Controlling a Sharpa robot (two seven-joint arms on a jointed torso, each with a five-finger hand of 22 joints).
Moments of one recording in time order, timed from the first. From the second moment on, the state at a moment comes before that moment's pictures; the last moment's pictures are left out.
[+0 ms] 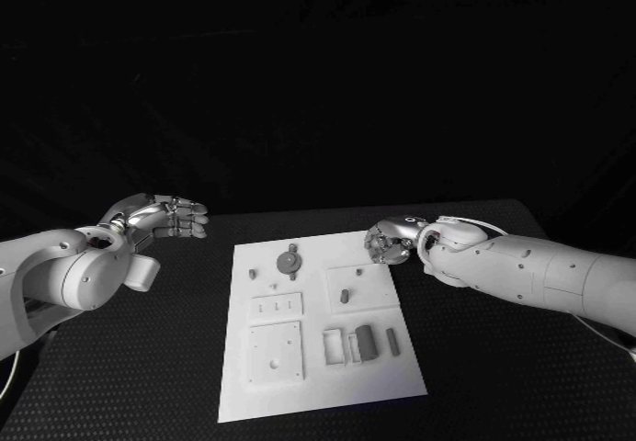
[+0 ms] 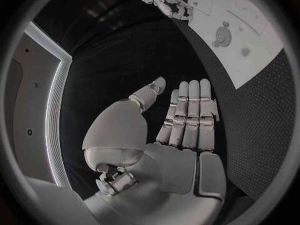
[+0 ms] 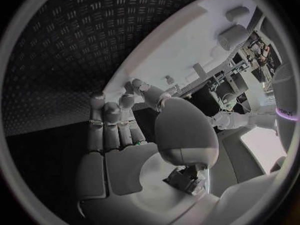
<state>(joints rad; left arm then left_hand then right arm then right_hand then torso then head) 1.45 -0.85 -0.21 1.37 -0.13 -0.26 0.13 1.09 -0.08 0.55 -0.28 0.05 0.82 0.17 0.40 0.48 1.16 0.11 0.10 0.38 0.98 0.09 0.36 0.83 0.04 0.94 -0.01 0.25 0.72 1.23 -0.75 -0.16 1.04 -1.45 -0.25 0.11 1.12 -0.12 0.65 -0.26 0.09 0.80 0.15 0.36 0.45 0.98 0.06 1.15 0.83 1.03 -0.06 1.48 0.85 0.25 0.98 0.03 1.05 1.31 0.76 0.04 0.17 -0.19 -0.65</state>
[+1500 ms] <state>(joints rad) 1.45 -0.85 -0.21 1.37 -0.13 -0.26 0.13 1.09 -0.08 0.55 -0.28 0.05 0.82 0.17 0.40 0.48 1.16 0.11 0.10 0.39 0.98 0.09 0.36 0.83 0.04 0.94 -0.01 0.25 0.73 1.23 -0.75 -0.16 1.04 -1.43 -0.26 0.10 1.09 -0.05 0.65 -0.25 0.09 0.83 0.12 0.44 0.55 1.01 0.03 1.18 0.85 1.06 -0.09 1.51 0.87 0.25 1.02 0.00 1.06 1.31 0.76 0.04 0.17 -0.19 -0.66</state>
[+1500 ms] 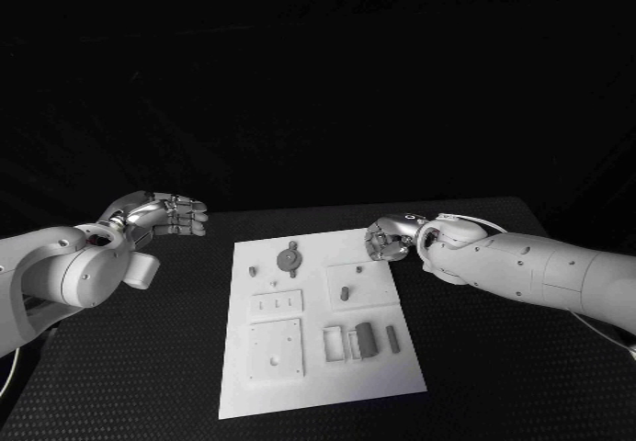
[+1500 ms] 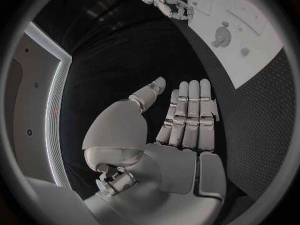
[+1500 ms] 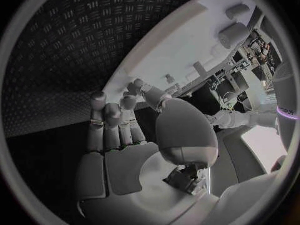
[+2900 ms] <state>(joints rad) 1.45 -0.75 -0.21 1.38 -0.34 -0.16 -0.09 0.89 -0.05 0.43 -0.24 0.05 0.82 0.15 0.33 0.45 1.24 0.08 0.09 0.40 1.01 0.08 0.36 0.87 0.03 0.96 -0.02 0.24 0.77 1.30 -0.69 -0.14 1.26 -1.36 -0.30 -0.01 1.08 -0.05 0.66 -0.27 0.09 0.84 0.11 0.44 0.56 1.03 0.01 1.18 0.86 1.08 -0.10 1.51 0.88 0.25 1.03 -0.01 1.07 1.31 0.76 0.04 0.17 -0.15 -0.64</state>
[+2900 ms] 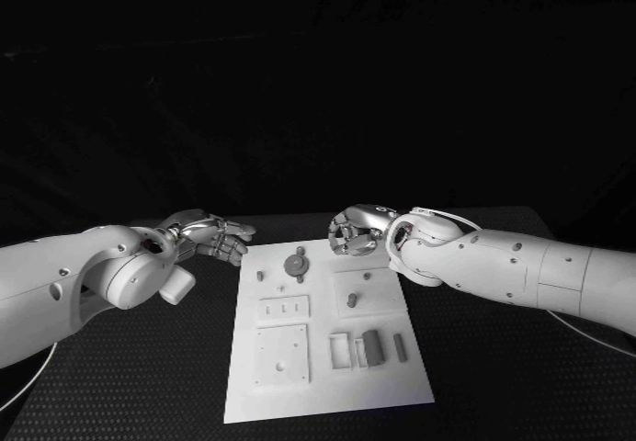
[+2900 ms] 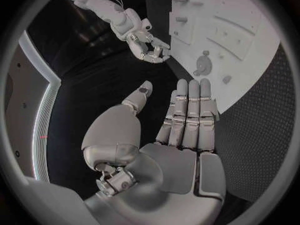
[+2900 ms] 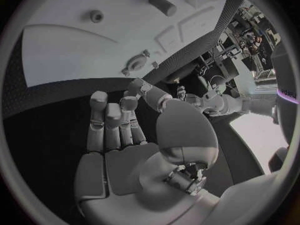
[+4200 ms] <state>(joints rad) 1.43 -0.64 -0.21 1.37 -0.34 -0.13 -0.22 0.86 -0.02 0.42 -0.26 0.05 0.87 0.16 0.33 0.45 1.23 0.09 0.07 0.39 1.00 0.08 0.34 0.87 0.04 0.96 -0.02 0.21 0.77 1.30 -0.61 -0.12 1.38 -1.35 -0.30 -0.05 1.08 -0.04 0.66 -0.28 0.09 0.84 0.11 0.44 0.56 1.03 0.01 1.18 0.86 1.08 -0.10 1.51 0.88 0.25 1.03 -0.01 1.07 1.31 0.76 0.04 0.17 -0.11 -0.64</state>
